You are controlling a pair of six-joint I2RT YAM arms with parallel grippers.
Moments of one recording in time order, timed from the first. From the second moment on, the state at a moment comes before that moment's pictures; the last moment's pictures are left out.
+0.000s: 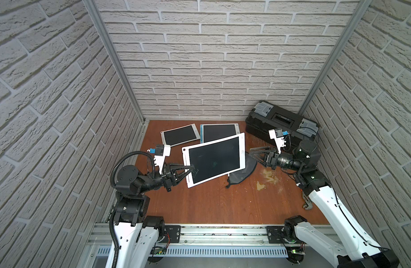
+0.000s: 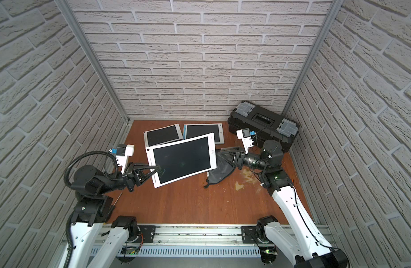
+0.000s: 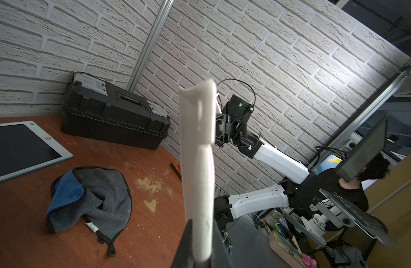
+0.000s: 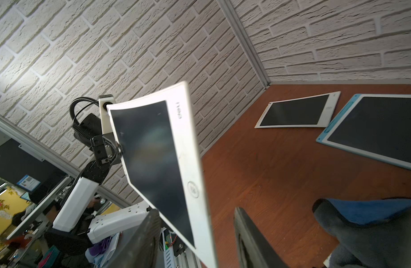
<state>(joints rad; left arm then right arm) -0.11 0.52 0.75 -0.11 1.16 -0.68 0.14 0.92 0.83 -0.01 -1.00 0.60</state>
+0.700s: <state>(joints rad) -0.16 0.53 0.83 -0.23 1.17 -0.58 0.19 0.88 0.82 -0.10 -1.00 0.60</state>
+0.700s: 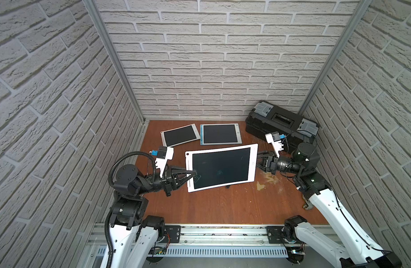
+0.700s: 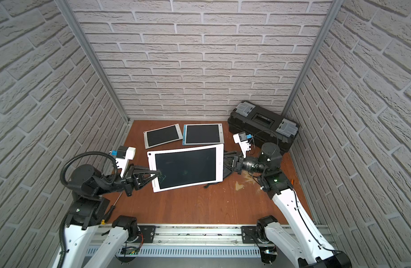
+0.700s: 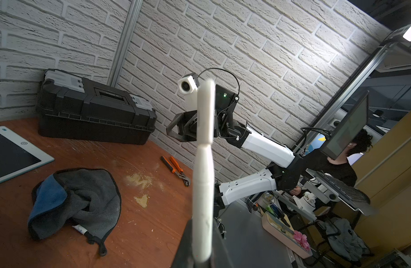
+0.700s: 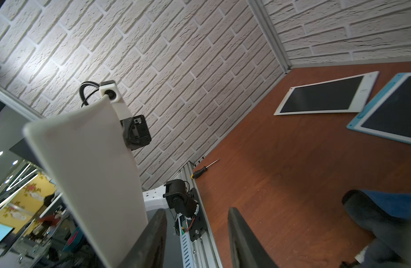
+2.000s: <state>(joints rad) -0.16 0.59 0.83 -0.23 1.17 -0.57 0.20 0.93 0.76 0.06 -1.05 0.72</state>
